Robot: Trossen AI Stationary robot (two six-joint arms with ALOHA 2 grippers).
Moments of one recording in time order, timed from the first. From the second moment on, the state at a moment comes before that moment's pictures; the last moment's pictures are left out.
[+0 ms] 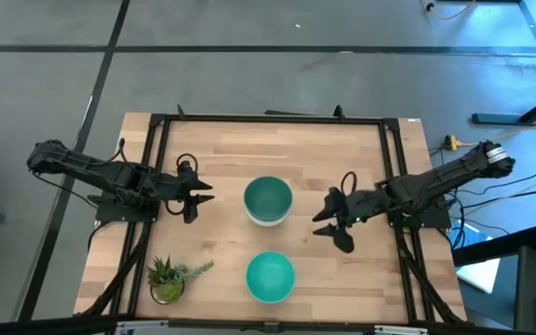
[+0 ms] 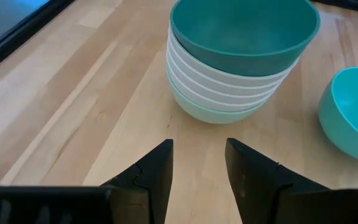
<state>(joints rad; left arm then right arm) -0.23 0.73 0.58 -0.50 -0.38 -0.41 0.34 1.14 0.81 -0.28 0.07 0.51</state>
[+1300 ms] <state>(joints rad) -0.23 0.73 0.58 -0.57 -0.29 -0.38 0.44 1.88 1.48 -0.67 0.15 0.88</state>
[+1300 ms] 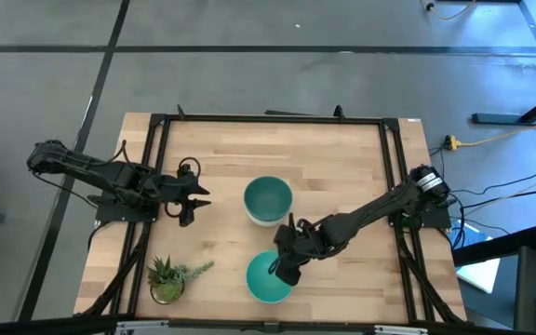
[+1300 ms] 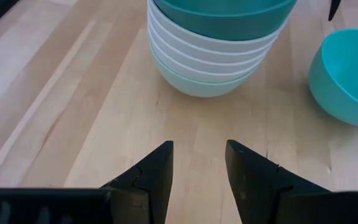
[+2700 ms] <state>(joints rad) -0.23 0.73 0.58 -0.57 -0.27 -0.36 0.48 1.95 1.47 -0.69 0.03 1.12</state>
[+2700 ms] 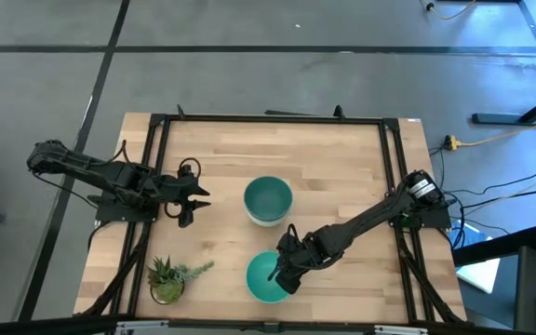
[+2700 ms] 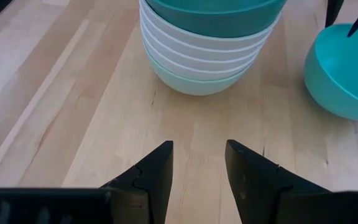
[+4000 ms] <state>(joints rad) -0.23 0.73 0.58 -0.57 -0.27 -0.35 0.43 1.95 1.52 -0.76 0.05 1.02</state>
